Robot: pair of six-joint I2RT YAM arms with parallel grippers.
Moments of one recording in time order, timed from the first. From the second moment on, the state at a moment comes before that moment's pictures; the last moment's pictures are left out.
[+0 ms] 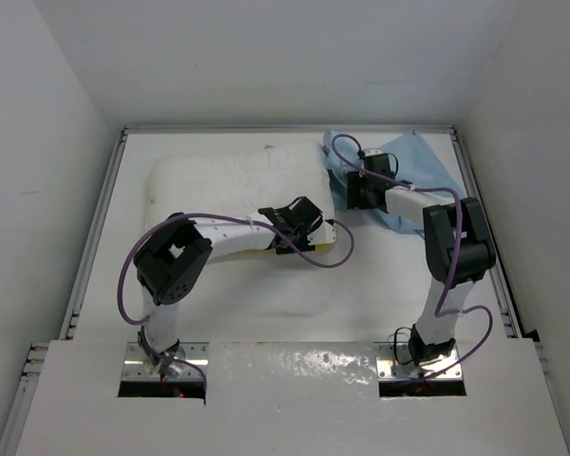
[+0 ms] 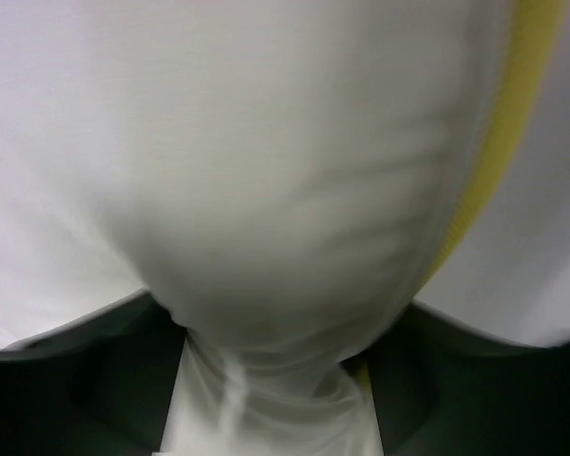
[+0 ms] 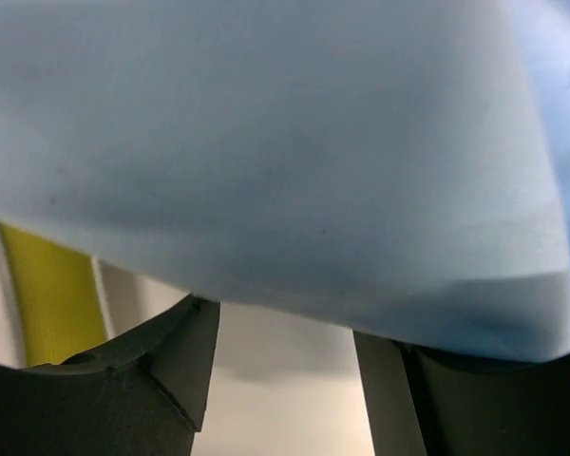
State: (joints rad) left arm -0.84 1.91 1.28 -0.45 -0.27 0.71; right arm 0.21 1.86 1.09 -0.09 0.04 0.15
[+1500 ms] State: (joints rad) left arm -0.69 2.00 1.57 -0.71 0.31 0.76; right arm 0.13 1.42 1.06 -0.73 -0.59 0.03
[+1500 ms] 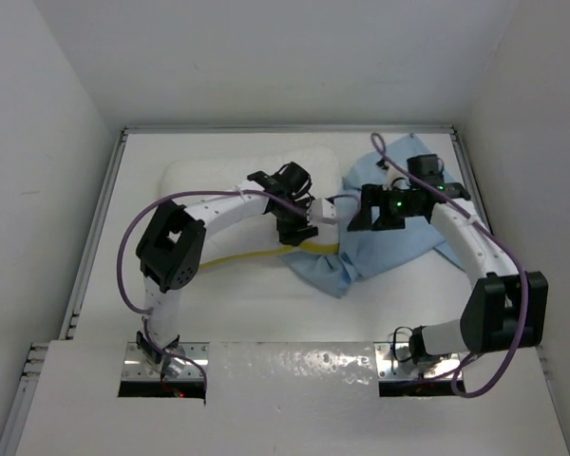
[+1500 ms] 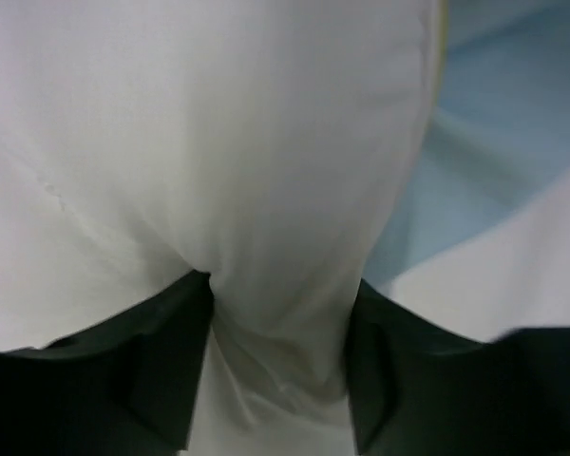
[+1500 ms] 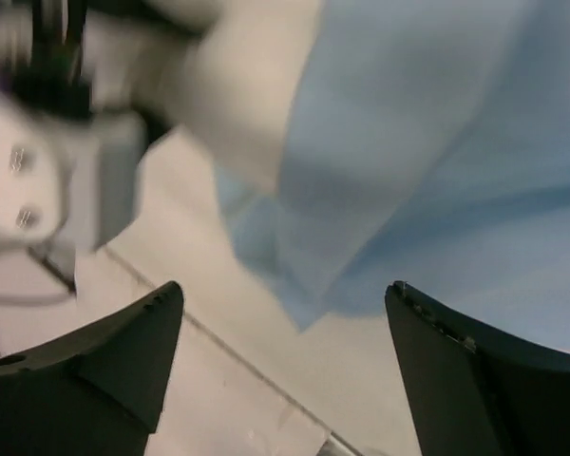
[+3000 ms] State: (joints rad) left arm -0.40 2.52 2.24 -0.53 0.59 0.40; right arm 0.18 1.90 1.31 -0.44 -0.26 0.51
